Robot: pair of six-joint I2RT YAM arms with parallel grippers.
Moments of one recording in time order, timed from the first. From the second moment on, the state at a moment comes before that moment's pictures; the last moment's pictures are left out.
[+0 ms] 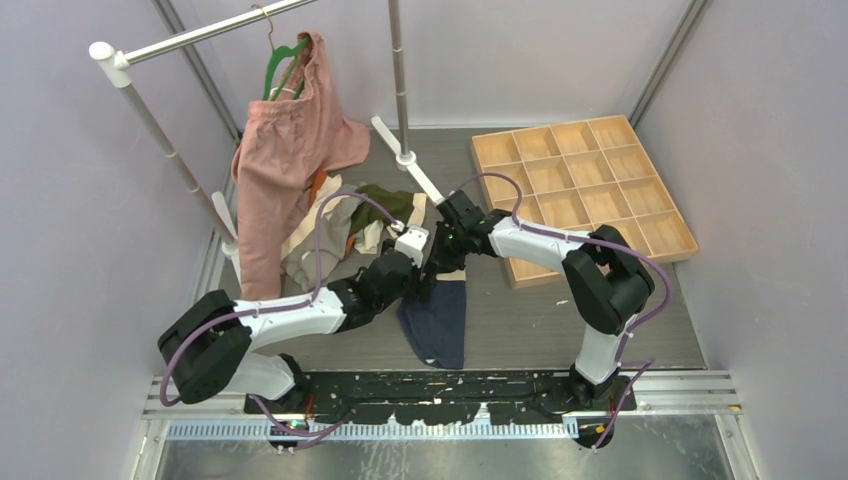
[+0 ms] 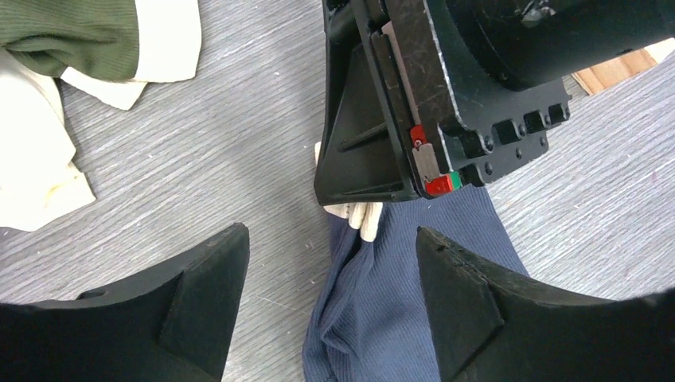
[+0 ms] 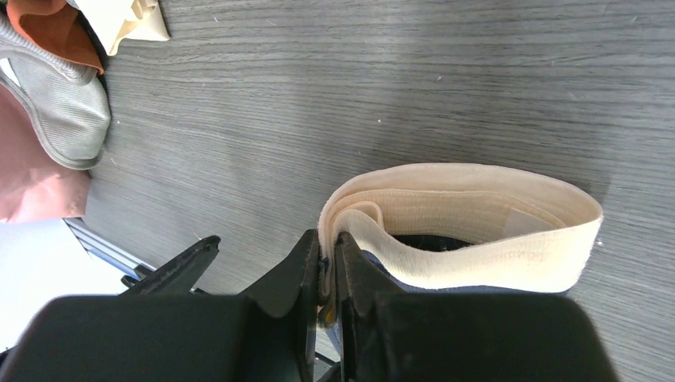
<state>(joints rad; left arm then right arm) -0.94 1.34 0.61 0.19 -0.30 -0.28 0.71 1.80 1.17 -0.37 -0.20 0.92</state>
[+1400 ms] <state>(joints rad) -0.86 1.50 0.67 0.22 -0.15 -0.26 0.70 1.71 1.12 -0.35 -0.15 0.89</state>
